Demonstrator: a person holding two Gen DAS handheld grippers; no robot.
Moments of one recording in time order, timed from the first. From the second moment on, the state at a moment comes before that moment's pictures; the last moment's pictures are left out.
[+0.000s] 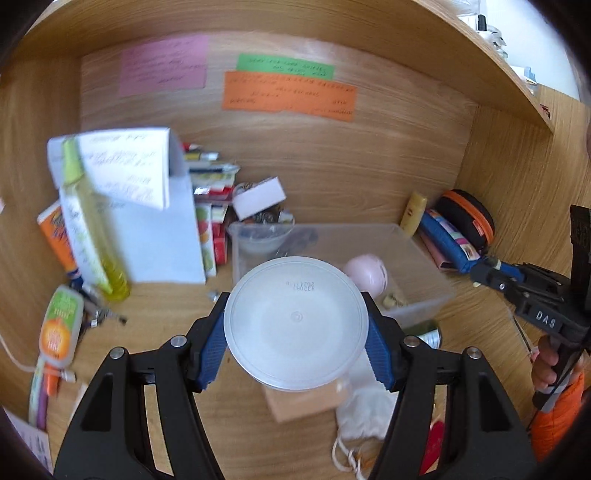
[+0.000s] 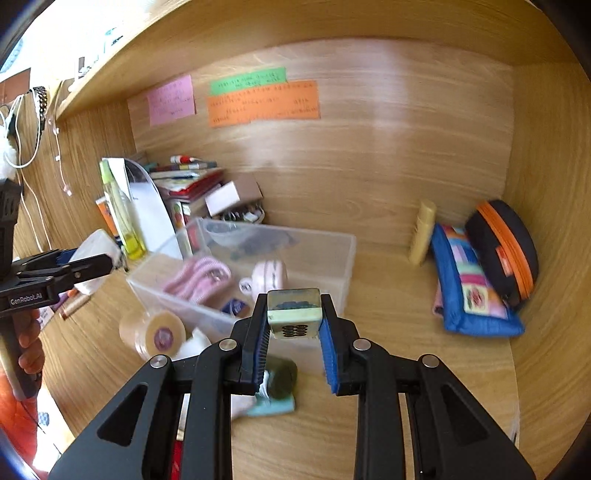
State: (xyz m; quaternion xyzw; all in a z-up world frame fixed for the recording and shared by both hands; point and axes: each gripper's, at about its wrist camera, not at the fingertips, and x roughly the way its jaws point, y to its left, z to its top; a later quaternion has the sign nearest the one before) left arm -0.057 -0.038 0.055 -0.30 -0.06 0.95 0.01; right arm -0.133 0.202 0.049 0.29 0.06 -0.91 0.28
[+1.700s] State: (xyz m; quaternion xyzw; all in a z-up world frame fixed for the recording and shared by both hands) left arm -0.162 0.008 0.002 -0.39 -0.01 0.92 0.06; right arm -0.189 0.145 -0.007 0.36 0.08 -0.89 0.29
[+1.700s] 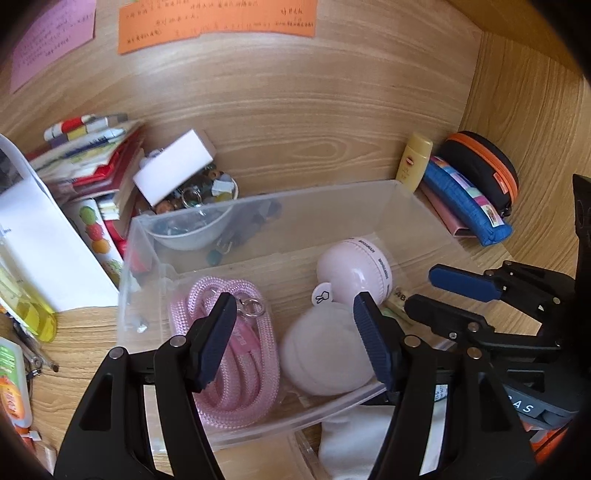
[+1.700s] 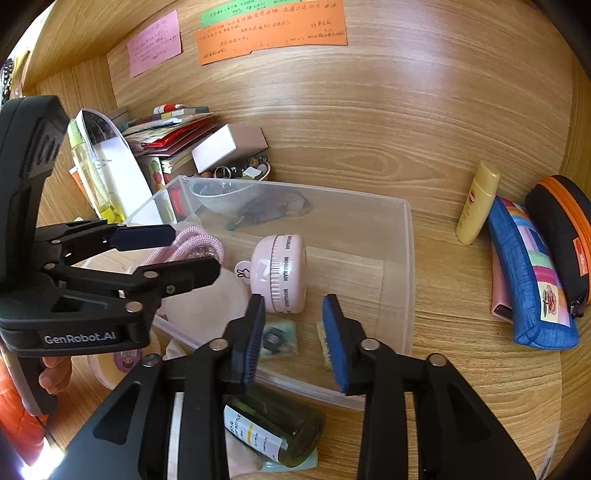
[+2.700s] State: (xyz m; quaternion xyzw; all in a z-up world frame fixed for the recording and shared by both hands) left arm -0.068 -0.032 0.017 -0.35 -0.04 0.94 0.03; right arm -0.133 0.184 0.005 0.33 0.06 -0.91 0.25
